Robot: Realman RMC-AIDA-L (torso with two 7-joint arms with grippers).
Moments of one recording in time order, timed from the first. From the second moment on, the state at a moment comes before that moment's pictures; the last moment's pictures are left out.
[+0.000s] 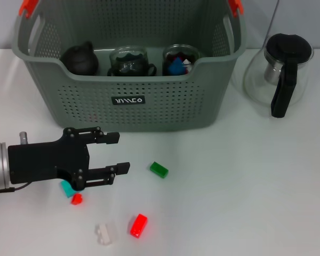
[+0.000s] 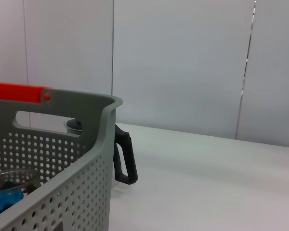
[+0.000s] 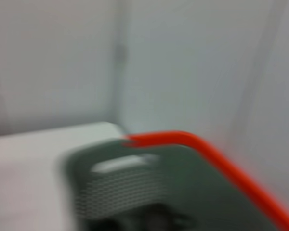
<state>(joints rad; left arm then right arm) -0.45 -2.15 0.48 0.80 2.17 1.77 -1.13 0.98 2.01 -0.97 -1.33 -2.27 -1.49 2.17</state>
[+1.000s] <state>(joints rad) -0.47 -2.15 0.48 0.80 2.17 1.77 -1.13 0.92 2.10 -1.42 -1.02 -2.42 -1.56 2.12</state>
